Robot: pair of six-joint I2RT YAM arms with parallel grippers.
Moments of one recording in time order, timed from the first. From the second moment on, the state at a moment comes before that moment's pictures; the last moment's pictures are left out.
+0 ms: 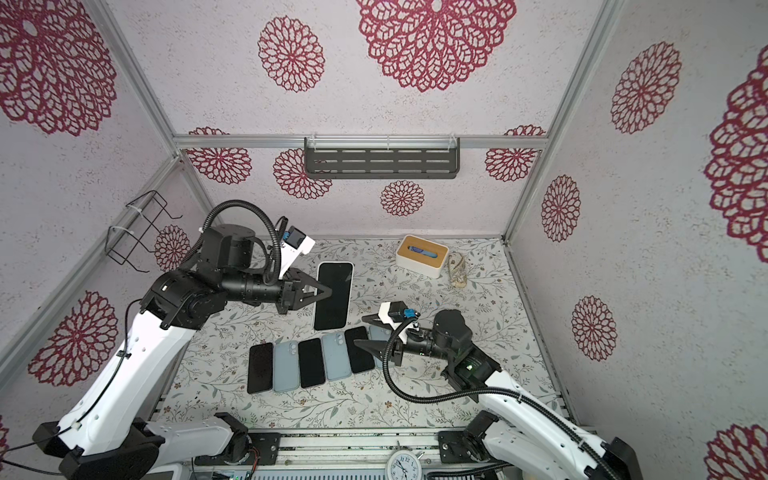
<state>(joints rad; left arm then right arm) -0.55 1.27 1.66 -0.99 0.68 -0.12 0.76 0.88 0.66 0.20 -0.64 0.00</state>
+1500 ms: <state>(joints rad) -0.61 1.27 1.58 -0.93 0.74 -0.01 0.78 1.01 0.79 0.01 -0.79 -0.11</state>
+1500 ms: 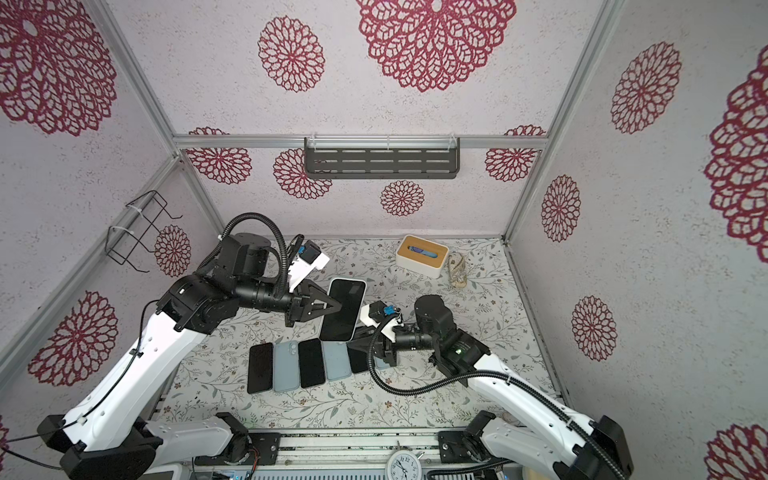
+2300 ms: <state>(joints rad) -0.61 1.25 1.54 -0.86 0.79 -0.01 0.78 1.00 0.79 0.00 -0.82 -0.09</state>
